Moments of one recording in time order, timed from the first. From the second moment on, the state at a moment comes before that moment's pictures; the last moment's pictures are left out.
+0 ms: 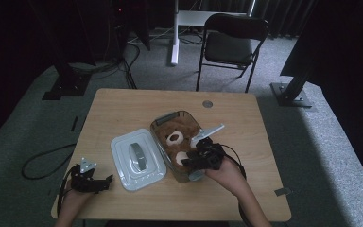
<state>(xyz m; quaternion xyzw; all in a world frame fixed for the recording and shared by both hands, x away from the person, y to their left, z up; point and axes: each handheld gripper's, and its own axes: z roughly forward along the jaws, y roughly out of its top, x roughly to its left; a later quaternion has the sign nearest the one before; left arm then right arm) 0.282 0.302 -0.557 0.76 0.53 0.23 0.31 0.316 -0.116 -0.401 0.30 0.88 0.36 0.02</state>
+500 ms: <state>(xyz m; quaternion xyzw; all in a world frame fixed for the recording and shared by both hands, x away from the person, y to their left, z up) 0.282 0.302 -0.557 0.76 0.53 0.23 0.31 0.356 -0.071 -0.425 0.28 0.93 0.25 0.00</state>
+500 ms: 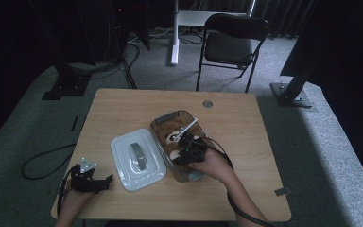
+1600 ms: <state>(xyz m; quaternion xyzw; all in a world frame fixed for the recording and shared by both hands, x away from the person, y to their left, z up) 0.282 0.302 -0.557 0.76 0.53 0.23 0.31 0.374 -0.145 -0.409 0.38 0.87 0.31 0.04</state>
